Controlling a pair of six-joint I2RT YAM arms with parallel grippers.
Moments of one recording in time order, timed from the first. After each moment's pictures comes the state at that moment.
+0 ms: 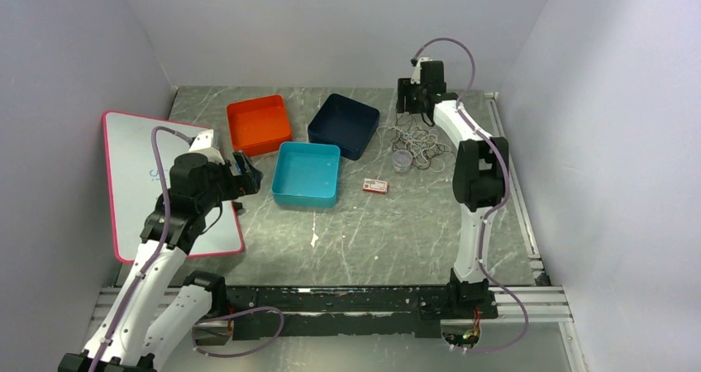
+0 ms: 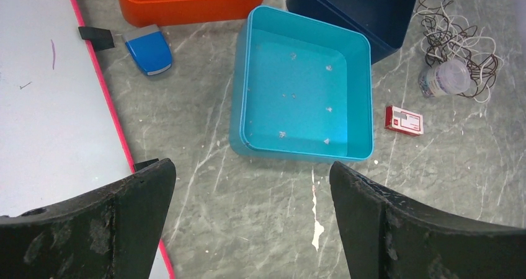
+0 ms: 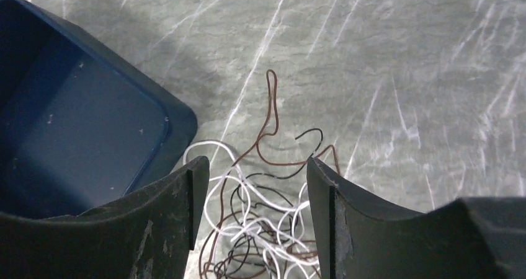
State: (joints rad) left arm -0.22 0.72 0.74 -0.48 0.00 -0.42; right arm 0.14 2.13 1.76 -0.28 -0.09 0.05
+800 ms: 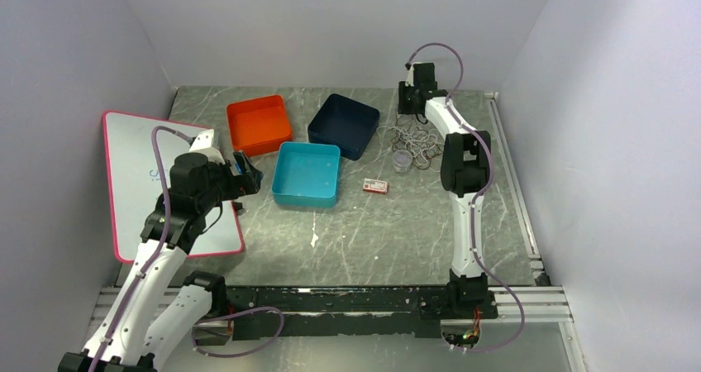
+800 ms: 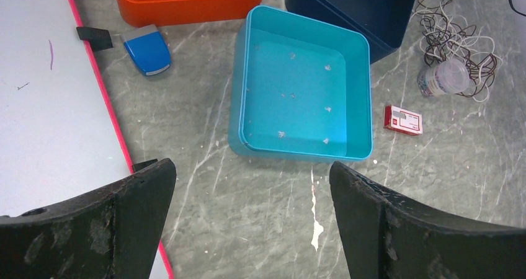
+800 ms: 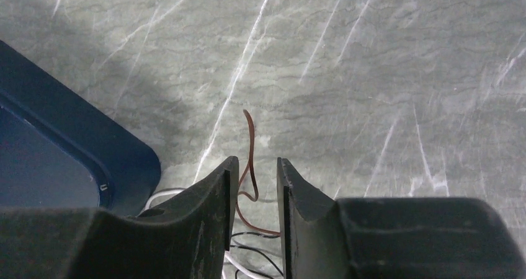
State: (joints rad) left arm -0.22 0.73 0.74 -0.48 0.00 -0.41; right arm 0.13 2.42 2.06 -0.37 -0.09 0.05
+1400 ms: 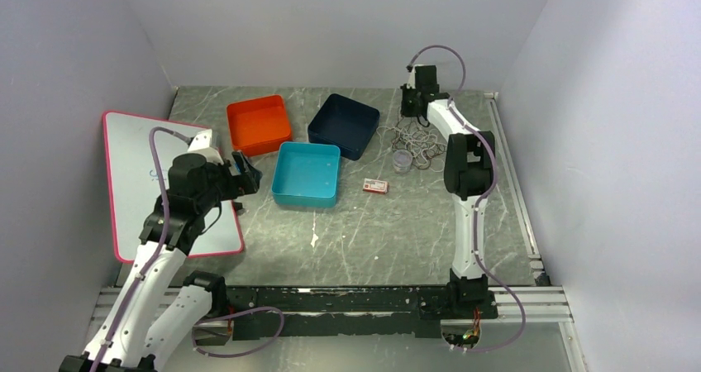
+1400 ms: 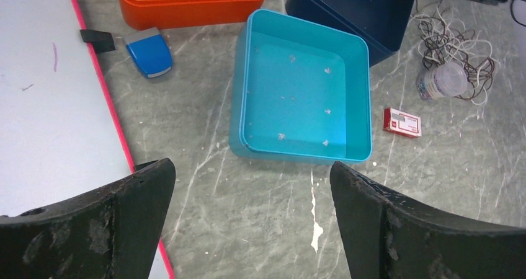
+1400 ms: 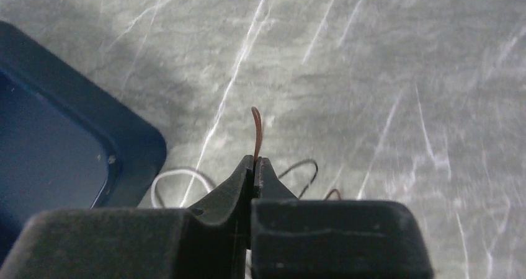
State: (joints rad) left arm -0.22 0.72 0.74 -0.48 0.00 -0.41; right arm 0.13 2.39 2.00 -0.34 -0.10 0.06
